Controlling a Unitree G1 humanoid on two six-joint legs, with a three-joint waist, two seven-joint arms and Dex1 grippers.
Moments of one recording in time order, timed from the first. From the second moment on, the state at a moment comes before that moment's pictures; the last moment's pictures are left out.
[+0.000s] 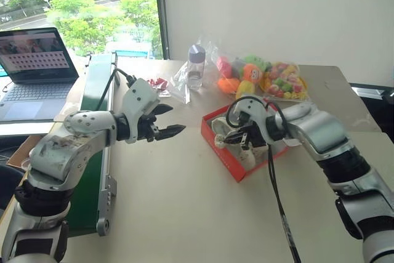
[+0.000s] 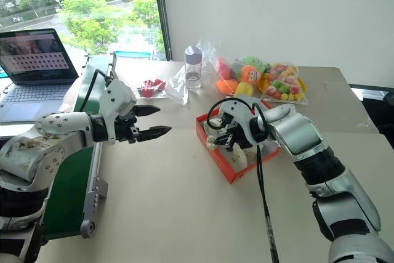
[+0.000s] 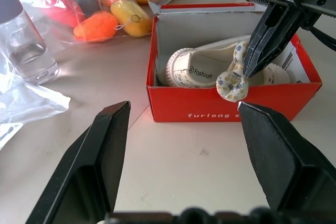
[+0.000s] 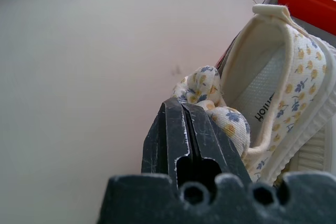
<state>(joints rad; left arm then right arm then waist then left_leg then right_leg) -0.54 0.76 -0.02 -0.46 -0.55 0.92 -0.72 -0.82 -0.68 0.39 0.00 0.28 0.94 1.03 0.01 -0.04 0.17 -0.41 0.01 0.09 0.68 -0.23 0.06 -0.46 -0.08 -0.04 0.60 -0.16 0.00</state>
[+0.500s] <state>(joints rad) -0.53 0.76 -0.01 -0.48 -0.56 0.94 -0.71 -0.82 -0.56 0.32 0.29 0.24 0.84 0.99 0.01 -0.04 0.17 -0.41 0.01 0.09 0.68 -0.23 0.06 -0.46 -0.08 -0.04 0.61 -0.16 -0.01</state>
